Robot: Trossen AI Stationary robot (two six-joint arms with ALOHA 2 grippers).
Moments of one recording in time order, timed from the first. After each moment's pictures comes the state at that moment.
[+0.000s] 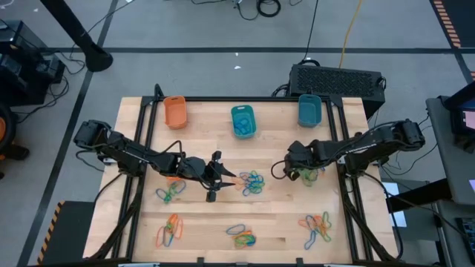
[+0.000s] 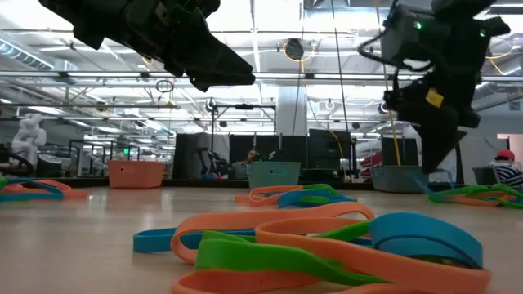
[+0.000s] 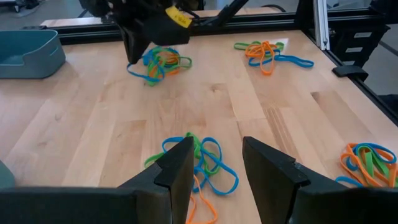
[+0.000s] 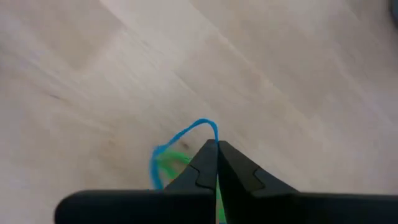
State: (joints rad) left arm -0.22 1.49 0.69 0.40 -0.10 -0.02; right arm 0.09 1.33 0.72 -0.82 0.32 0.91
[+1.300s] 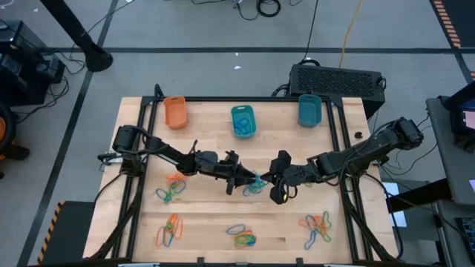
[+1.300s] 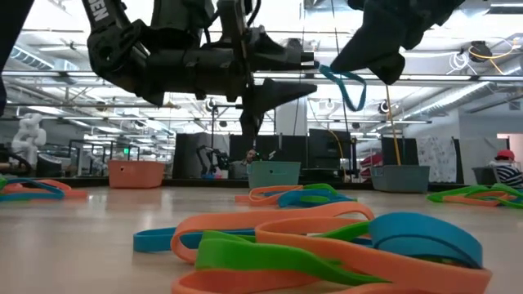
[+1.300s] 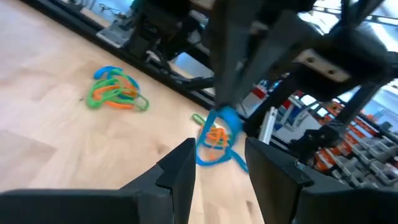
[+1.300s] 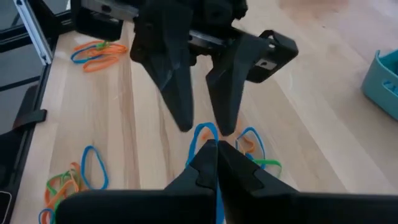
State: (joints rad) left arm -0.09 1.89 0.77 1.06 0.14 -0.62; right arm 0.33 1.34 0.84 -0.16 0.35 0.54
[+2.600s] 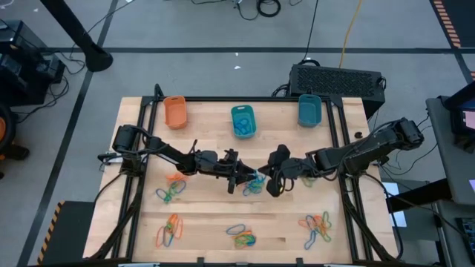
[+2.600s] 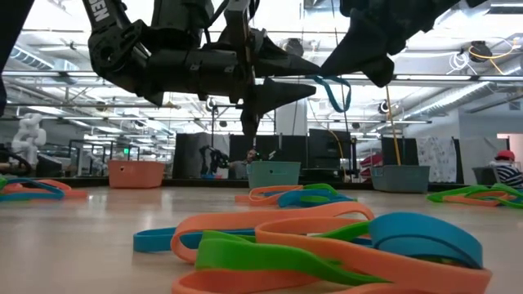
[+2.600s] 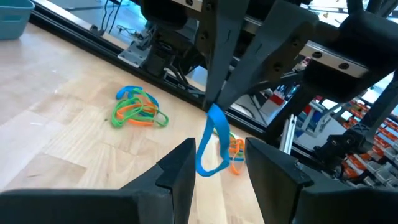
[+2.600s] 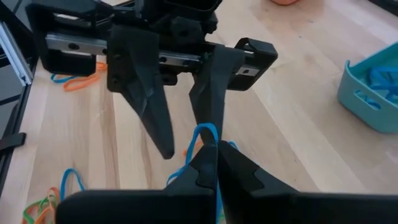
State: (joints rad) left arm -0.08 1.89 0.77 1.06 0.07 -0.53; right arm 0.26 1.34 0.84 -0.13 0.35 0.53
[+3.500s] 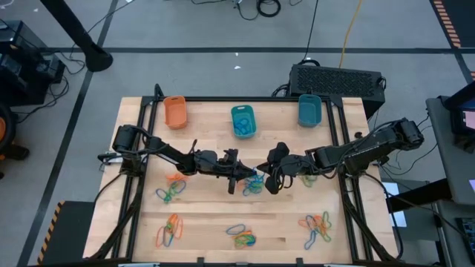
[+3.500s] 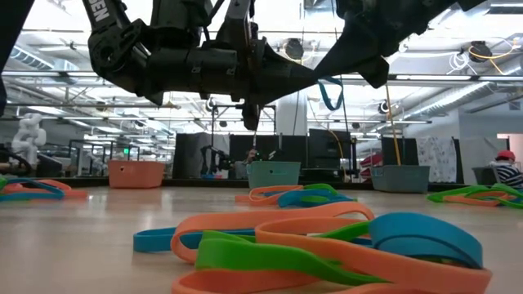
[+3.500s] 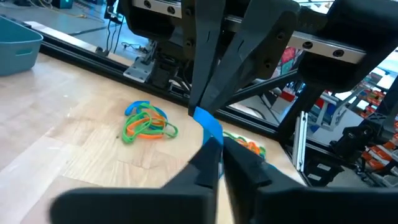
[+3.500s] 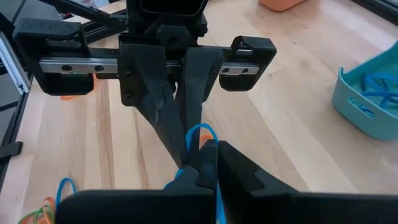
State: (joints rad) left arm -0.08 1.89 0.77 1.08 0.04 -0.40; right arm 0.23 1.34 0.84 -0.11 0.33 0.51
